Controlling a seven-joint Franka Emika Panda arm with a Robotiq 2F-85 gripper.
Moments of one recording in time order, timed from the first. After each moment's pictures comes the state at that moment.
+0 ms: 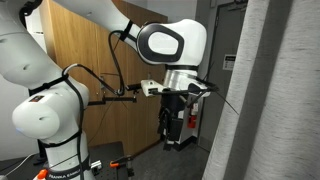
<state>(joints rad) -0.20 -0.56 -0.15 -2.67 -0.20 1.92 -0.06</state>
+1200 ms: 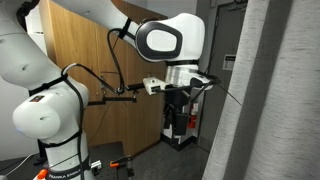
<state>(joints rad) -0.19 -0.59 -0.15 -2.66 -0.17 2.00 -0.06</state>
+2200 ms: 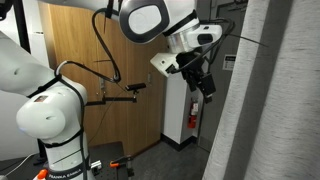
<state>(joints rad) -0.10 -0.77 -0.24 -2.65 0.07 2.38 -0.24</state>
